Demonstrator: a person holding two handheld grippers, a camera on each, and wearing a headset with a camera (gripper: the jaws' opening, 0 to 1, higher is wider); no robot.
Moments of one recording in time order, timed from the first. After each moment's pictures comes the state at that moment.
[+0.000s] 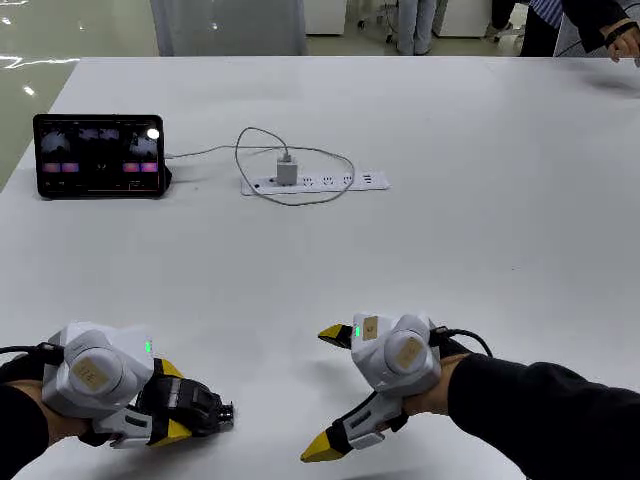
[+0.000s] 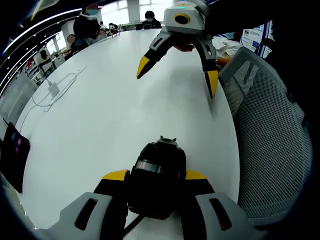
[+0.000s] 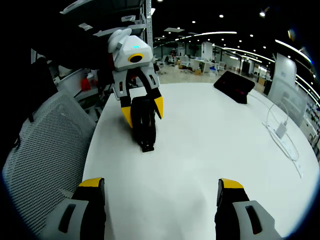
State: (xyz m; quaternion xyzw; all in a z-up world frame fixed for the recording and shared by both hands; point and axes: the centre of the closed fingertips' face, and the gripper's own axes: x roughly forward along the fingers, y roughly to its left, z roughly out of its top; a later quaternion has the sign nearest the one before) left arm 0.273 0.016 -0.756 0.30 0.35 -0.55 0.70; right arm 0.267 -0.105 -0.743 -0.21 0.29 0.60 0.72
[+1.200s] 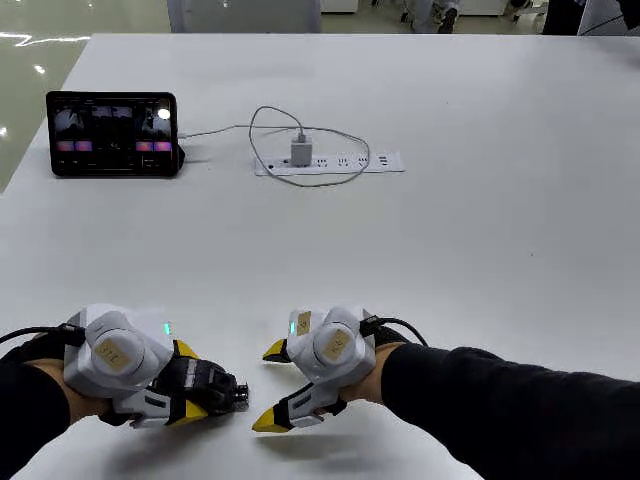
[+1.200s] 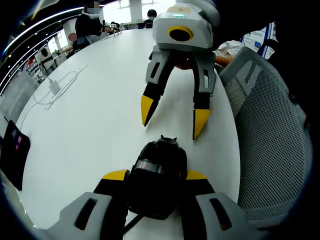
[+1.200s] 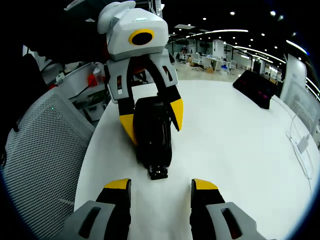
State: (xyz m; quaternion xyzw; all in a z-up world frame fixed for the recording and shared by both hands) left arm 0.274 0.016 -0.757 0.30 0.36 -0.54 0.70; right arm 0.261 -0.033 -0.770 -0.22 0.30 0.63 0.68
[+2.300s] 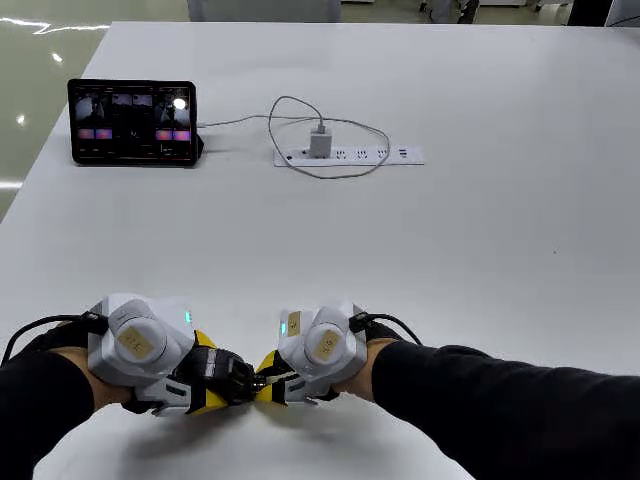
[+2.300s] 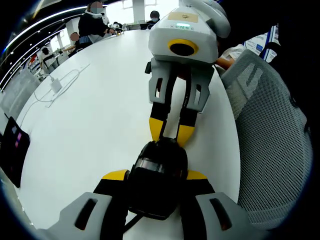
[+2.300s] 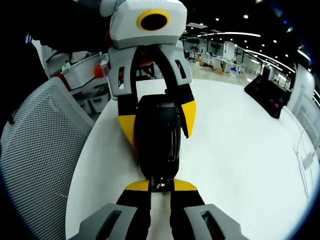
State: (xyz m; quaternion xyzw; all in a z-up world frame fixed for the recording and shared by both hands) left arm 0.272 0.015 -0.755 0.29 0.36 -0.54 0.71; right arm 0.259 -0.012 -0.780 -0.25 0.29 0.65 0.66
